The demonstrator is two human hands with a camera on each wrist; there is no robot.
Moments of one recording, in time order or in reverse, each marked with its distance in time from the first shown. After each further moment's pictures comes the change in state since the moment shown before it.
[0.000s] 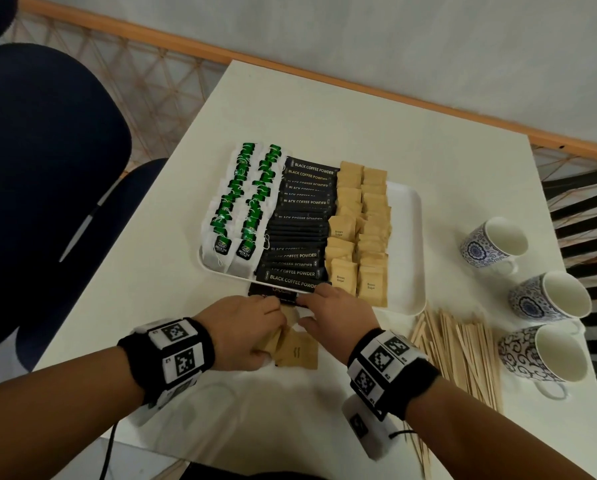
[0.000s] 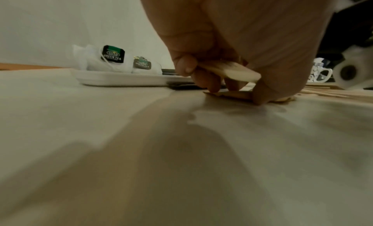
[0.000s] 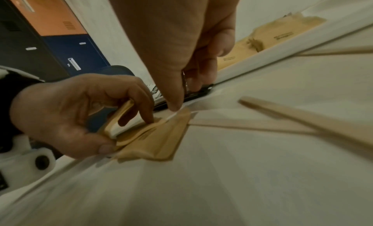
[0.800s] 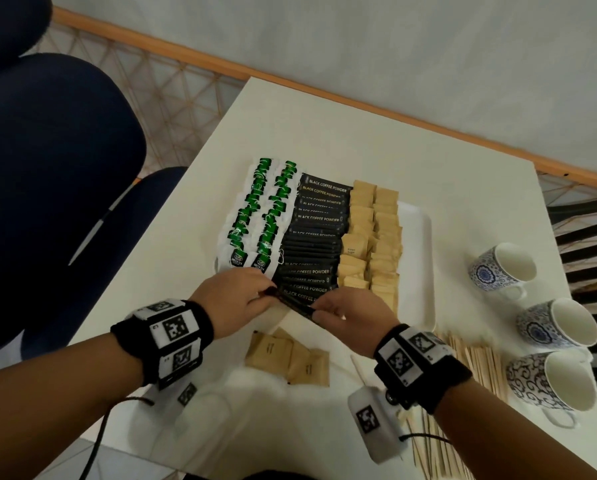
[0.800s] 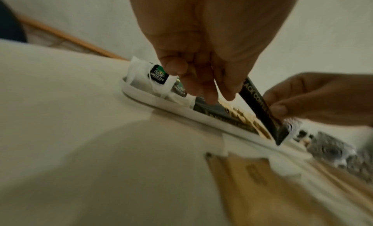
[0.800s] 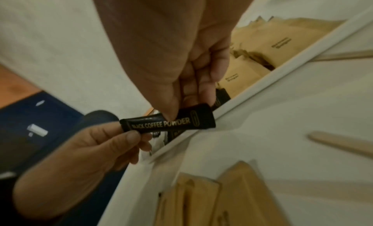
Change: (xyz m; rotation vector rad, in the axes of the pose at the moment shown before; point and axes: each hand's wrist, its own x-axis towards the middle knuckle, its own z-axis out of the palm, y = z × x) left_hand -0.008 -0.035 -0.029 -0.426 0.353 -0.259; right_hand 0.009 0.006 -0.032 0.308 0.014 0.028
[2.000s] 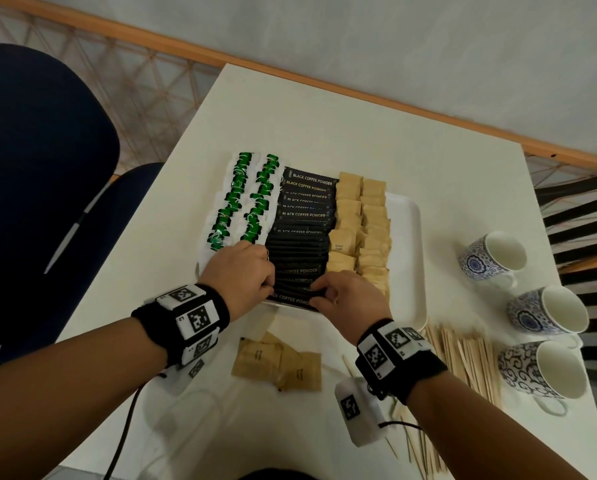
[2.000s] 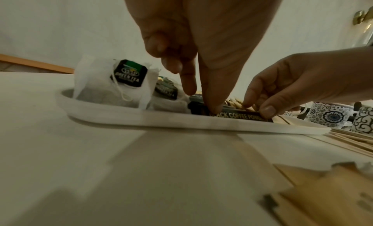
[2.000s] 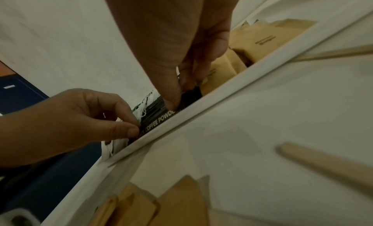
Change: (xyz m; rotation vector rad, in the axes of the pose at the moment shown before) left_hand 0.046 0.018 -0.008 0.367 -0.023 0.025; right_hand 0.021 0.023 0.013 0.029 0.208 0.185
